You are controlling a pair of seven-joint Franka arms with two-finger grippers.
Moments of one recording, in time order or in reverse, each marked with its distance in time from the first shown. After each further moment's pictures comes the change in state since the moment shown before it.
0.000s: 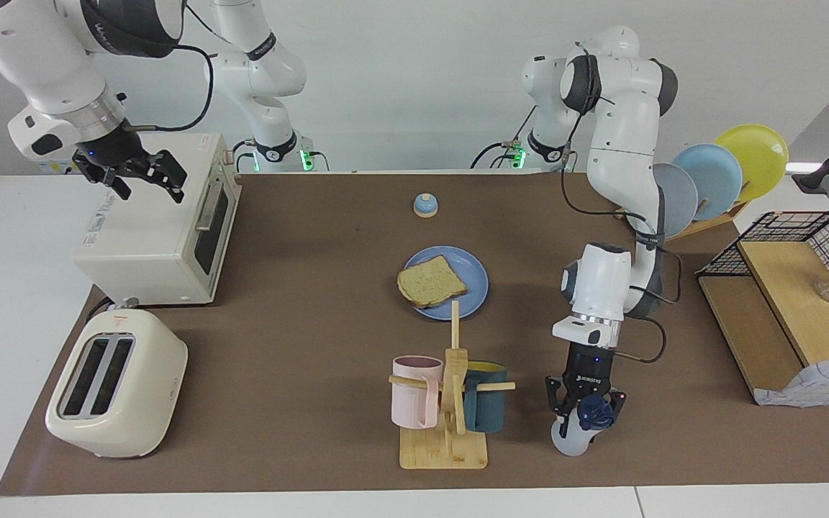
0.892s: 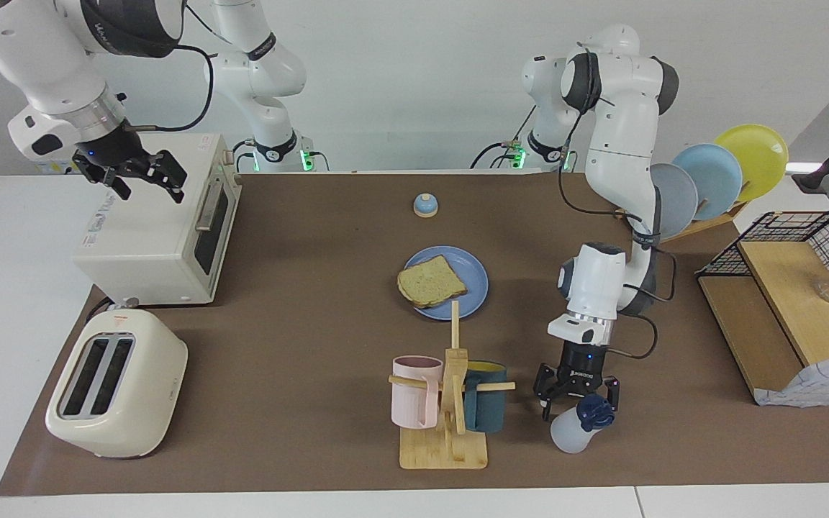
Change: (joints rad) left arm 0.011 -0.054 0.000 -0.145 0.001 0.008 -0.041; right arm 0.000 0.000 0.000 0.000 0.000 0.000 0.000
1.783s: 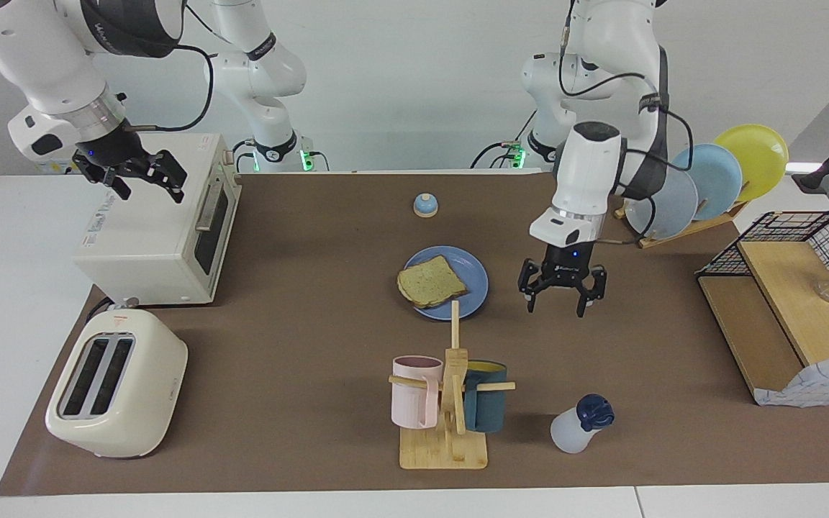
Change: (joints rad) left arm -0.118 -0.699 -0.014 -0.255 -0.012 -0.918 -0.201; right arm 0.000 0.000 0.000 0.000 0.000 0.000 0.000
